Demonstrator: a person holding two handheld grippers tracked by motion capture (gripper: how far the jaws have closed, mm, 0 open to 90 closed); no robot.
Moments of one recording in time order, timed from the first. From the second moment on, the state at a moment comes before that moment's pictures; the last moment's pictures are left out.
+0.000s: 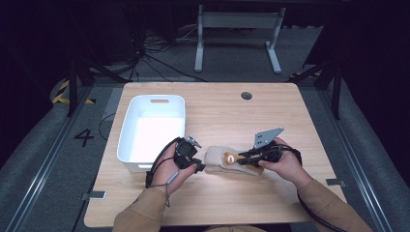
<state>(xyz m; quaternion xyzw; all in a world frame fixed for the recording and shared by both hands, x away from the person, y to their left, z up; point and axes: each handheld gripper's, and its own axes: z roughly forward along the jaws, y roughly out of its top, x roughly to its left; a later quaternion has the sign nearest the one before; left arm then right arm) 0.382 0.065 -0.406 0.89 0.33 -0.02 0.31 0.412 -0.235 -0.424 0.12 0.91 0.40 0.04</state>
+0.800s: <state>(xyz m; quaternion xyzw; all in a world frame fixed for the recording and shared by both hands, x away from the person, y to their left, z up) 0.393 0.045 -0.408 0.91 0.32 -0.02 0.28 0.400 -0.273 -0.405 0.22 0.90 0.36 0.08</state>
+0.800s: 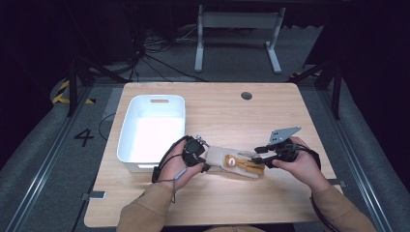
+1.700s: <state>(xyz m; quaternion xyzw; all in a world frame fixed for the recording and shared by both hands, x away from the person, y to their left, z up) 0.405 0.036 -0.422 0.91 0.33 -0.03 0.24 0.399 -0.283 -0.428 0.20 0.94 0.26 0.08</state>
